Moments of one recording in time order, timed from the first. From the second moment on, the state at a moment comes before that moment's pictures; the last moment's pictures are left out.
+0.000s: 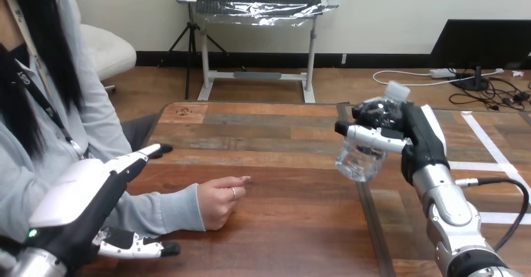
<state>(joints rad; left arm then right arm) 0.21 0.53 0.18 0.06 0.54 -0.56 -0.10 -0.67 -0.24 -0.16 1.27 -0.03 -0.56 0.09</state>
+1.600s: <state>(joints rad) -0.05 0.65 -0.03 0.39 0.64 -0.55 -0.07 -0.68 -0.23 -0.16 1.14 0.03 -0.65 0.22</state>
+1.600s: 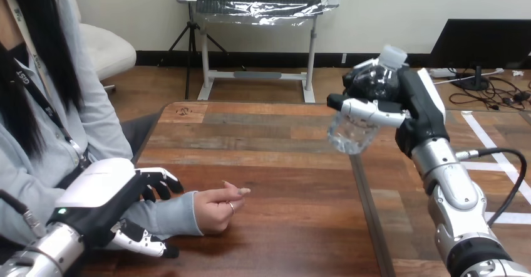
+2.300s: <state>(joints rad) -0.14 0.65 -0.11 0.49 0.67 -0.55 -0.03 -0.67 -0.23 -0.16 1.02 0.08 -0.65 0.28</state>
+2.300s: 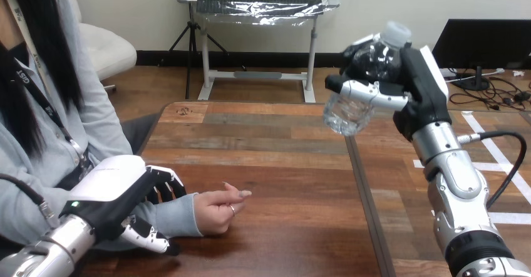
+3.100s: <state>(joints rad) -0.18 0.65 -0.14 0.51 0.66 -0.57 -0.01 -0.67 -0.22 -0.16 0.95 0.10 -0.65 0.33</state>
